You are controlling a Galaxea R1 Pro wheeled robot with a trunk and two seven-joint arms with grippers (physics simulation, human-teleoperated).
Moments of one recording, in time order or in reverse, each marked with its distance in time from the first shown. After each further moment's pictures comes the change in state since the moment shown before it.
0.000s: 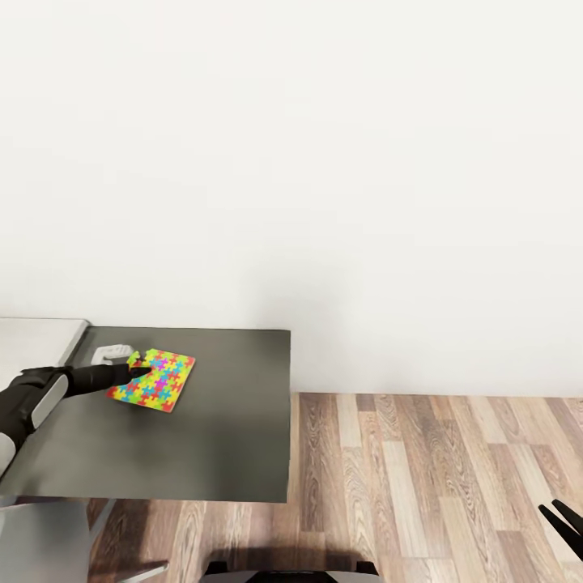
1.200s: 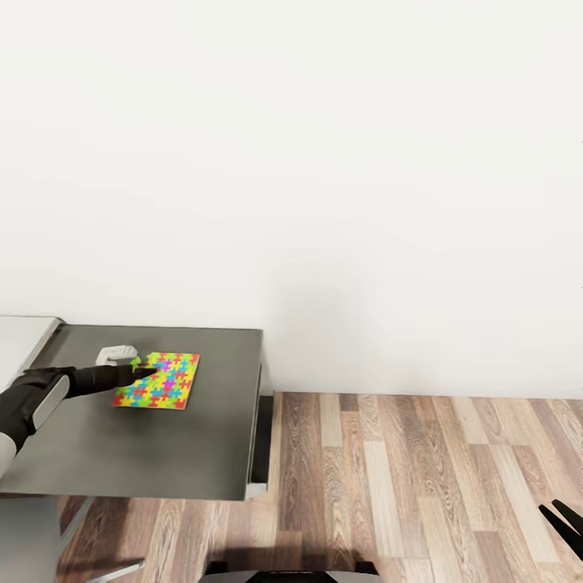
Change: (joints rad) left arm 0.001 -0.001 -0.013 0.000 -0.007 -0.003 -0.067; right arm 0.000 -0.002 0.000 0.001 0.001 0.002 -0.001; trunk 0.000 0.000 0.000
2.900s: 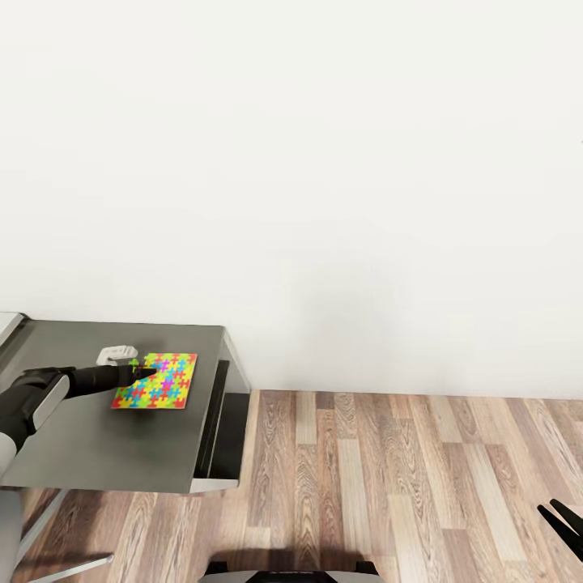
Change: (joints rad) left arm 0.000 0.000 0.000 0.001 -0.001 0.001 -0.009; right arm 0.000 -0.001 0.005 -0.002 0.002 0.005 -0.010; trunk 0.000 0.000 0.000
